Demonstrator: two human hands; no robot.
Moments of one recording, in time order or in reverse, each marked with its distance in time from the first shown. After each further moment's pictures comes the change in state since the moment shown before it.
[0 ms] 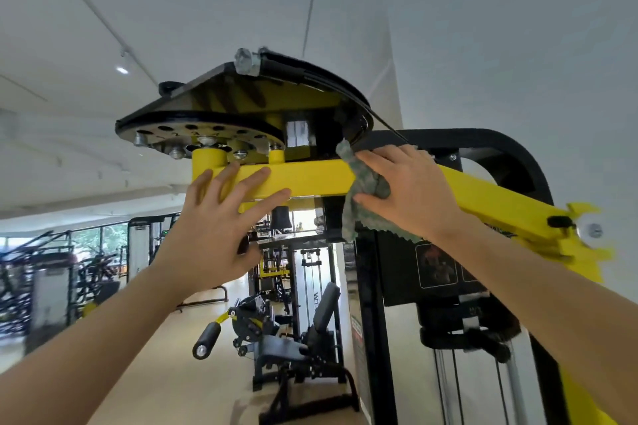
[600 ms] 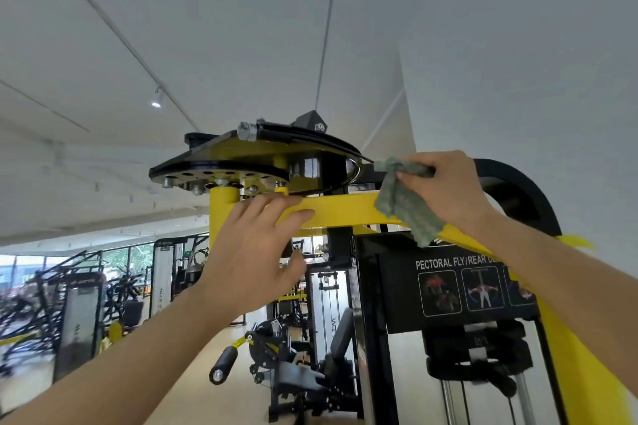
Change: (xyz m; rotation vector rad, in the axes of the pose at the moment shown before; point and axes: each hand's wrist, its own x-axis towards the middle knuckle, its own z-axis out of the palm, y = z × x) left_hand 0.026 0.050 -0.082 -0.194 0.193 -0.044; right_hand 0.017 0.038 -0.064 0.677 0.103 0.385
